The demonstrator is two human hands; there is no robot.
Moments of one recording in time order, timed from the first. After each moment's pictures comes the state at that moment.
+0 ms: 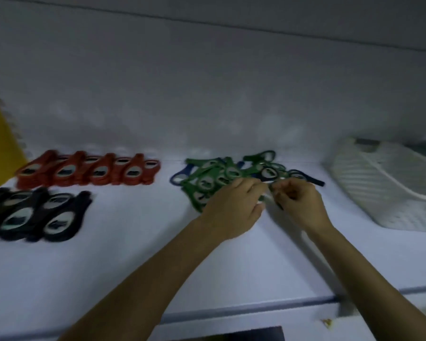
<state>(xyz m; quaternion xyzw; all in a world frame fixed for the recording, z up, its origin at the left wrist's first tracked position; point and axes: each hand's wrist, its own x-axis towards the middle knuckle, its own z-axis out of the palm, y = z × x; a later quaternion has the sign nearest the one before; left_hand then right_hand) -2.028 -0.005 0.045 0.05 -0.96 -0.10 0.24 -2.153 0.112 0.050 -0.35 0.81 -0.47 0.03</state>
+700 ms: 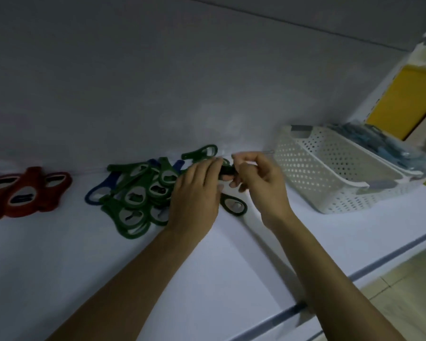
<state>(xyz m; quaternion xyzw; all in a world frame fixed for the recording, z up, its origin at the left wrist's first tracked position) -2.102 0.003 0.028 0.11 -0.92 -0.12 0.37 -2.170 0.115 0.079 -0.32 0.67 -0.66 0.06</state>
